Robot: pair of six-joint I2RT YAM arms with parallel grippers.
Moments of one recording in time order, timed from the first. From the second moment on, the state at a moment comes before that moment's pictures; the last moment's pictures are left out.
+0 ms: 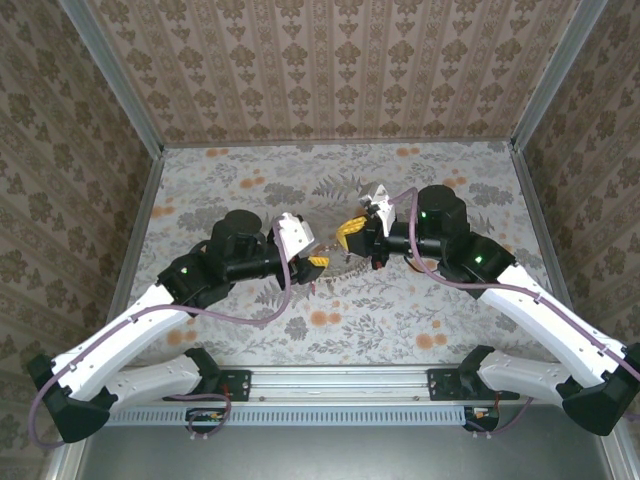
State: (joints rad) left arm -0.90 0.97 1.03 -0.47 0.29 0.21; right arm 0.67 1.07 1.10 -0.31 -0.50 0.08
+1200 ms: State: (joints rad) left arm -0.96 1.12 1.13 -0.44 0.15 0.17; right arm 0.66 1.04 1.05 -0.25 -0.44 0.11
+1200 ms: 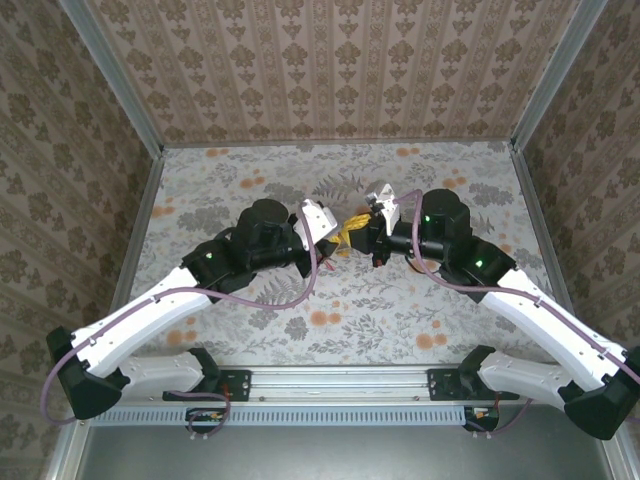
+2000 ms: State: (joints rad) left arm -0.94 0.99 1.01 -0.36 0.26 0.23; right arm 0.67 1.02 1.06 -0.34 -0.41 0.07
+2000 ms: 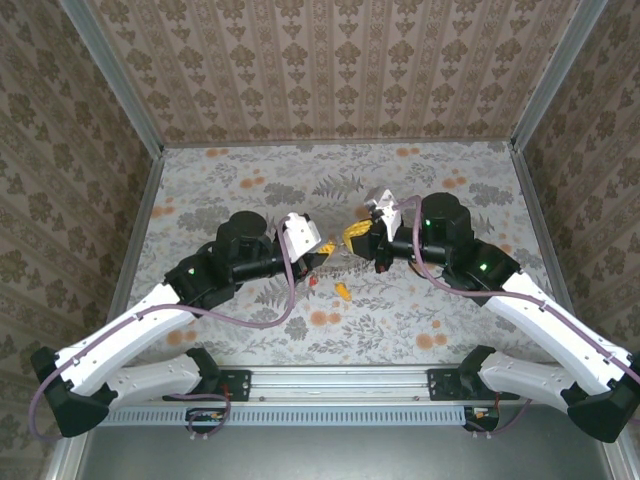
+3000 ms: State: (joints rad) left arm -0.93 0.94 1.00 -0.40 0.24 0.28; right arm 0.72 1.21 1.29 -0.60 -0.36 0.00
